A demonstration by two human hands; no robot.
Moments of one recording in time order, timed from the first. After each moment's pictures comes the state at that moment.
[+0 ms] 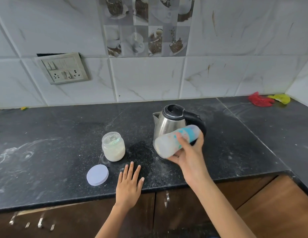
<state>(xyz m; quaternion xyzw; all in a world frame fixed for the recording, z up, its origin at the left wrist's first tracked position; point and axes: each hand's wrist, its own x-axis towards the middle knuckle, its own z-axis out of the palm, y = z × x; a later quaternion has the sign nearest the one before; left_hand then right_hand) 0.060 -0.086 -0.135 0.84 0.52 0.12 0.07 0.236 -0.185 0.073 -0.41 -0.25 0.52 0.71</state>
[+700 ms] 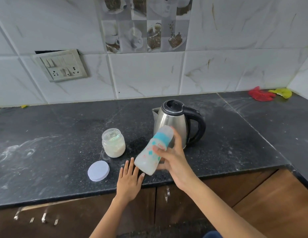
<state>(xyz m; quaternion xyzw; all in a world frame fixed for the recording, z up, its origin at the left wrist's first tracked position) 0.061 -0.082 -0.128 0.85 0.51 0.09 0.09 0.217 -0.164 0.051 -0.43 -0.26 0.55 0.67</state>
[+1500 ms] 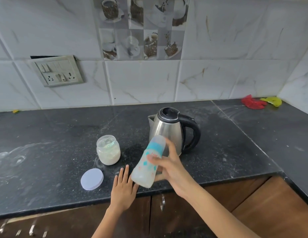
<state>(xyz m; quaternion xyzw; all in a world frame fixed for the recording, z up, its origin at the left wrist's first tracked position) 0.061 -0.081 -0.129 0.84 0.53 0.06 0.11 0.226 -0.165 0.054 -0.47 -0.30 0.57 0.60</state>
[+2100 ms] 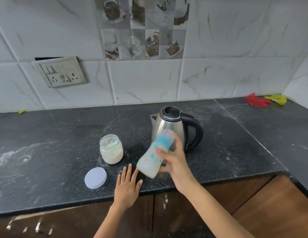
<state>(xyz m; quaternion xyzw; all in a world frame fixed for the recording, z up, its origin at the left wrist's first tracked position) 0.061 -0.081 -0.124 0.84 0.52 0.06 0.10 0.225 -0.165 0.046 -0.45 -0.29 0.53 0.66</state>
